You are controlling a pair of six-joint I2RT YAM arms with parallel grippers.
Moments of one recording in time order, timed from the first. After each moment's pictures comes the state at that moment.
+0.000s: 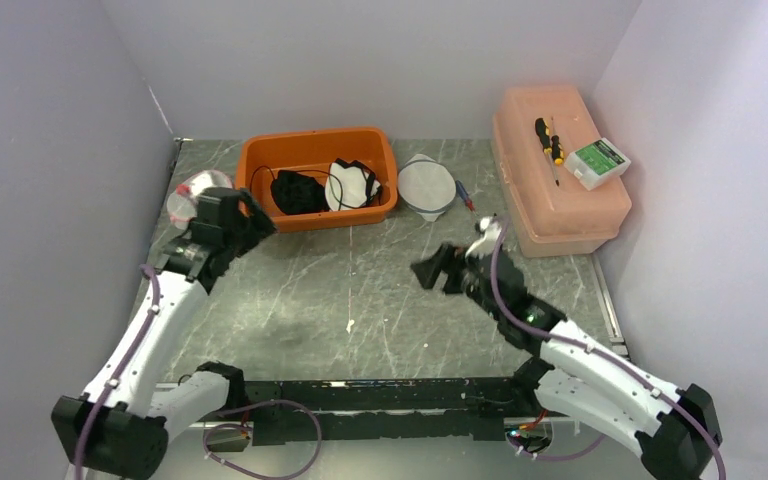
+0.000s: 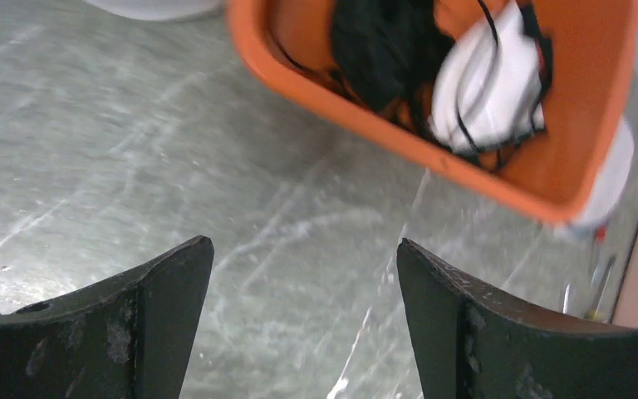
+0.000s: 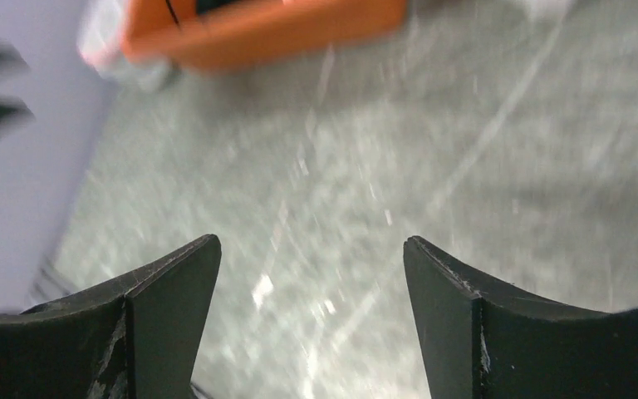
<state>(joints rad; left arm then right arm) -0.32 1.00 0.99 -0.67 -0.31 -0.76 0.70 0.82 0.57 -0.02 0.14 0.66</state>
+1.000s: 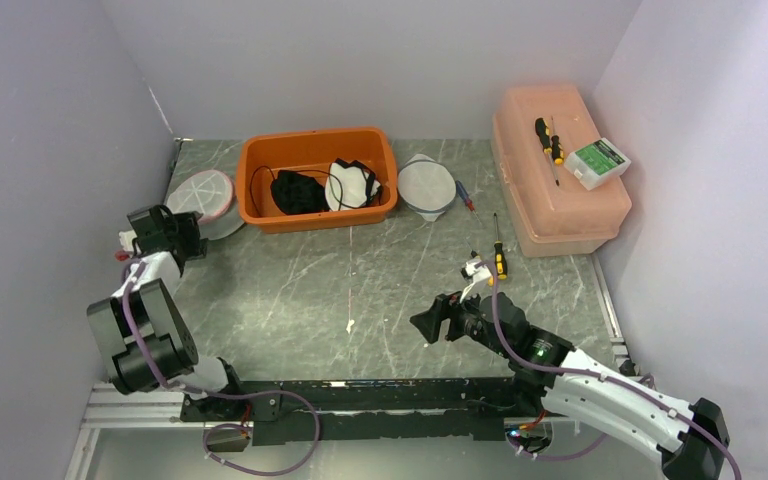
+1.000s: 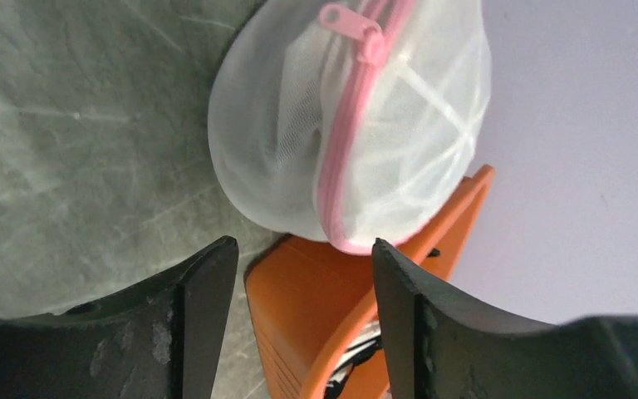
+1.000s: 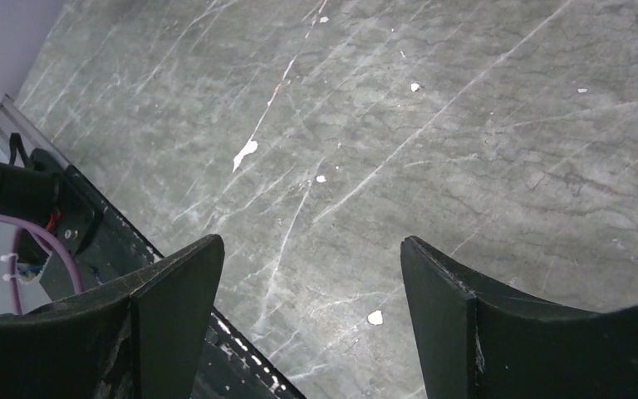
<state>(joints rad) 0.44 1.40 0.74 -0.02 0.13 -1.37 0.91 0.52 0.24 -0.10 0.10 0.58</state>
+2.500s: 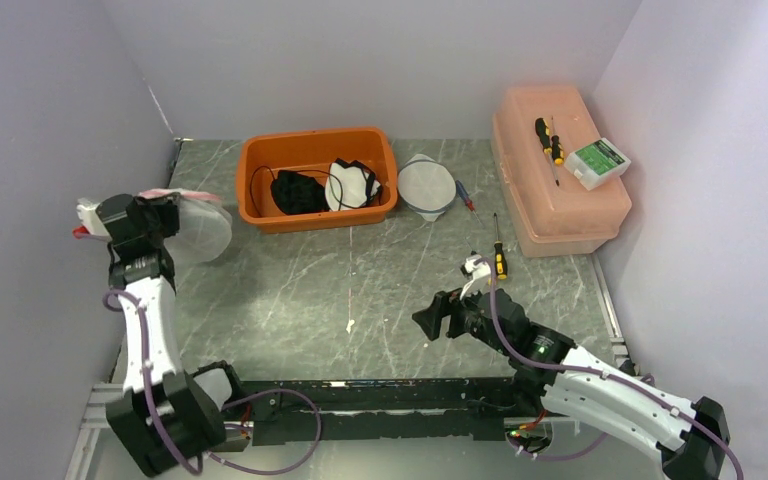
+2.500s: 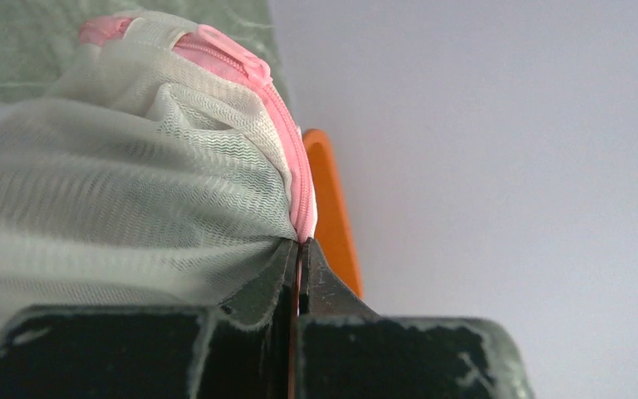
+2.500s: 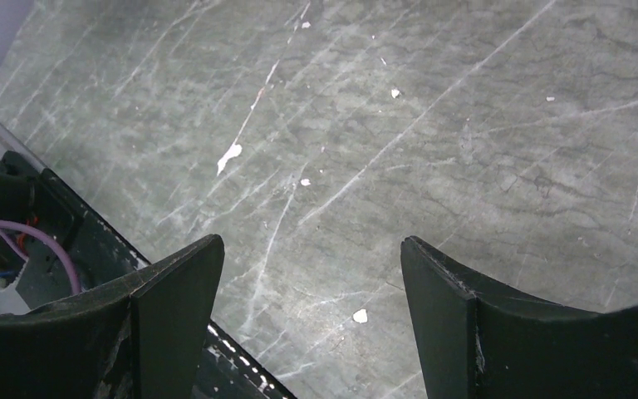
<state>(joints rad) 0.44 1.08 0.81 -0.07 0.10 -1.25 0.91 0.54 0.29 -0.16 0.13 0.54</state>
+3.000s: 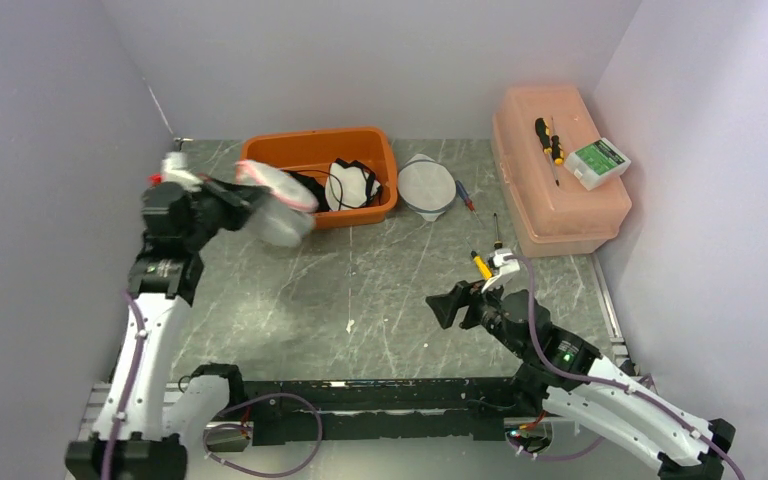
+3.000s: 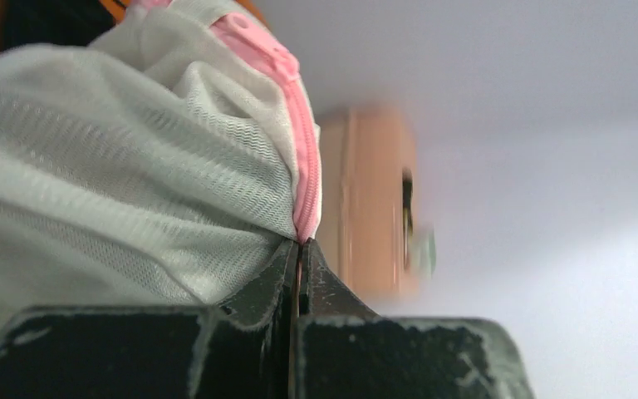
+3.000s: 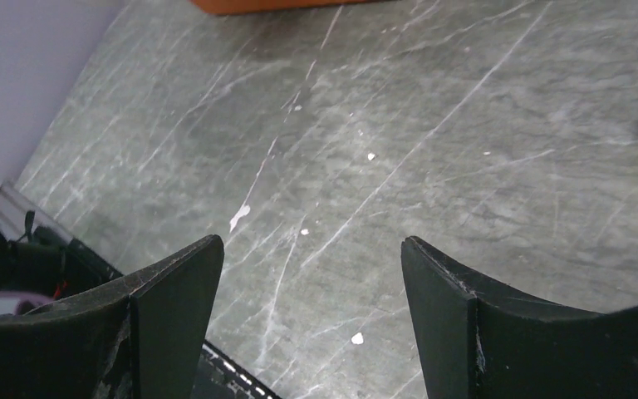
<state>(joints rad) 0.12 0.86 0.94 -0.28 0.32 -1.13 0.91 0.41 0.39 -0.29 0.25 0.55</state>
